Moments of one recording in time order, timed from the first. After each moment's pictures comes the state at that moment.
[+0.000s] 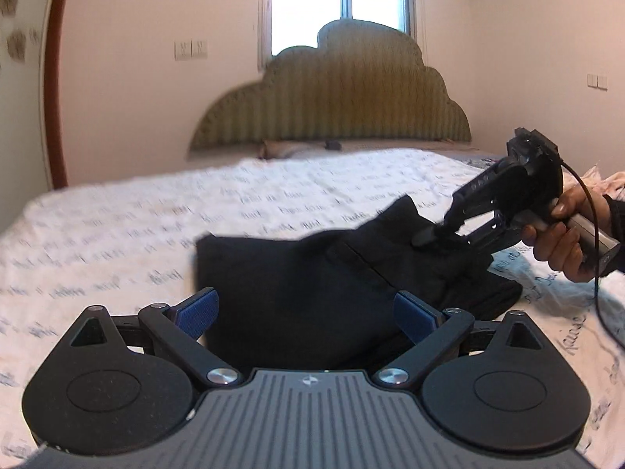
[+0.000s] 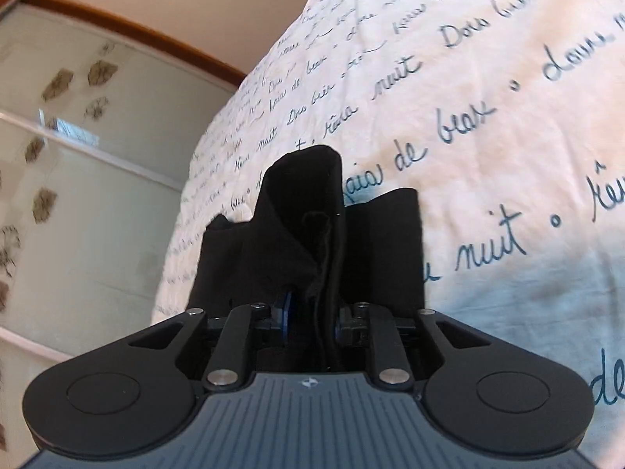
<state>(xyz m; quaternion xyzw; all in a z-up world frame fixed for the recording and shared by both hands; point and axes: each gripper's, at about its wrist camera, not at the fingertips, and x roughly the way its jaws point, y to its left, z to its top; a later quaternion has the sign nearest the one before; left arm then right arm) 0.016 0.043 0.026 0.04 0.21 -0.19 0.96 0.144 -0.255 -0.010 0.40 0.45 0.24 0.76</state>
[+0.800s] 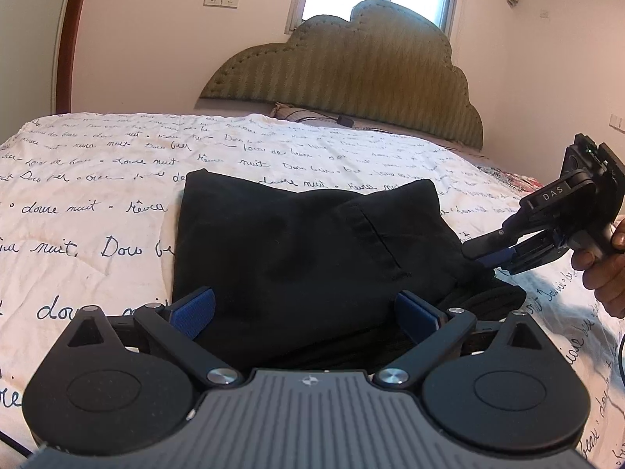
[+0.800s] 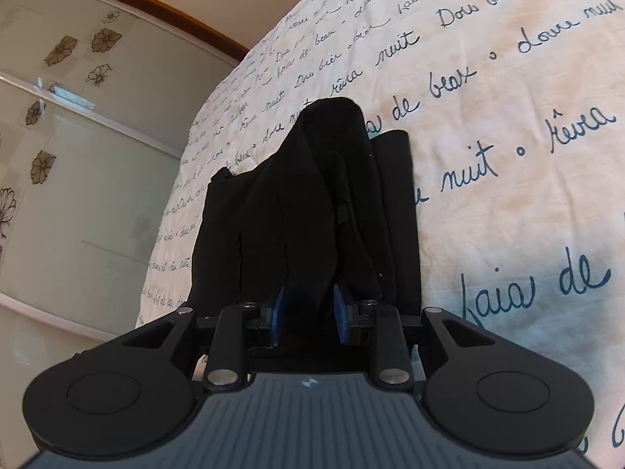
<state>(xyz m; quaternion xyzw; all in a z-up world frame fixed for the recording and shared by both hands) 0.027 0.051 0.000 -0.04 0.26 -0.18 0.95 0.104 -0.245 0.000 0.34 0.48 0.27 0.77</state>
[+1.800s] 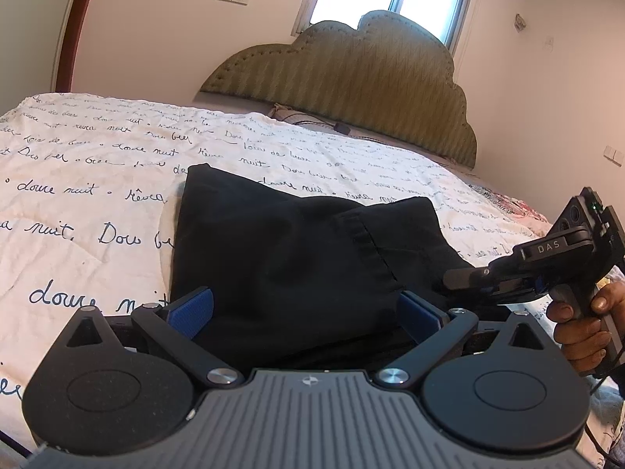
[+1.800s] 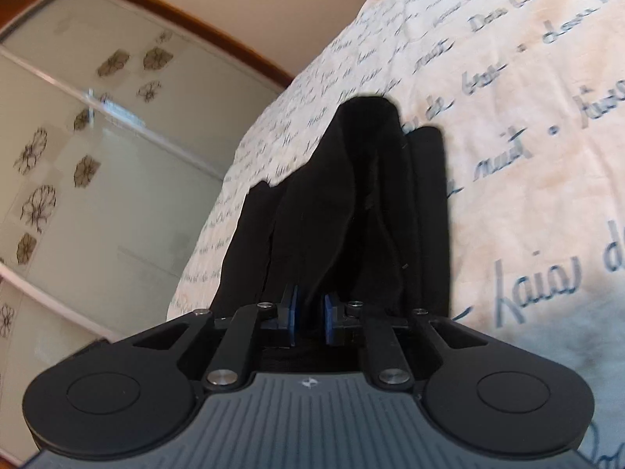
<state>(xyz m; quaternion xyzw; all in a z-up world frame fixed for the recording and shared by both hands) 0.029 0.062 -0.001 -0.09 0.26 -0.19 0.94 0.086 -0.239 -0.011 0.32 0.41 0.32 0.79</state>
